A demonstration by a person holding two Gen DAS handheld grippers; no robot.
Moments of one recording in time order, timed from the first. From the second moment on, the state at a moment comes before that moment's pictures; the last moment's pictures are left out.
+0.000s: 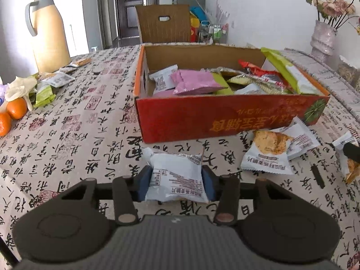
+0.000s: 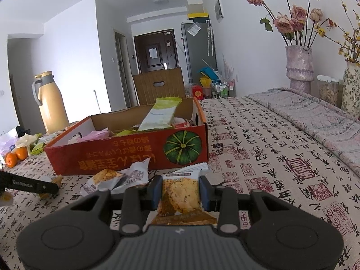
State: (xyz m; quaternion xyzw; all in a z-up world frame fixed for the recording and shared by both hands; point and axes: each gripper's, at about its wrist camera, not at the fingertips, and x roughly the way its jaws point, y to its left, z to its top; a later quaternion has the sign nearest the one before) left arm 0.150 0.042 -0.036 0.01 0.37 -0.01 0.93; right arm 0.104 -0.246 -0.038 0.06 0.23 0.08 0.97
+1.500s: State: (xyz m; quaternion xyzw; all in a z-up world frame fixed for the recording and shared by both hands) left arm 0.253 0.009 0.027 -0.04 0.25 -0.01 0.97; right arm 0.251 -0.179 0.019 0.05 0.15 0.14 0.98
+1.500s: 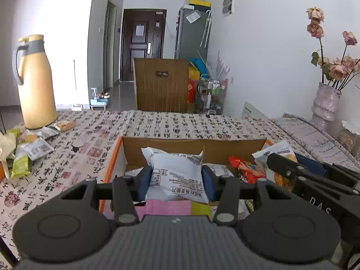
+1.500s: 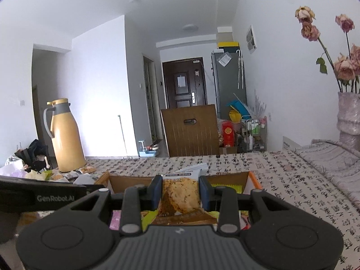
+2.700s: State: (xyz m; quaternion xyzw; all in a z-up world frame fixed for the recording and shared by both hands) left arm 0.218 0.017 0.047 -0.05 0.23 0.05 0.97; right arm 0.211 -0.206 0.042 0.05 0.14 0.09 0.99
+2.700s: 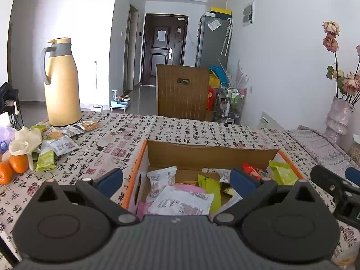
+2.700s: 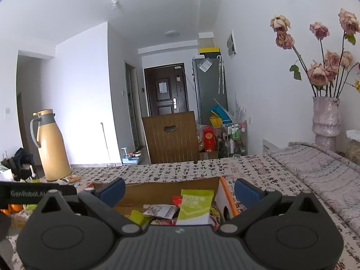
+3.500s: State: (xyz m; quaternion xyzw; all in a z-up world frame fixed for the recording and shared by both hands) left arm 0.158 0.020 -0.019 0.00 0.31 0.02 0.95; right arm 0.176 -0.203 -0.032 -0.02 0.29 0.08 0.95
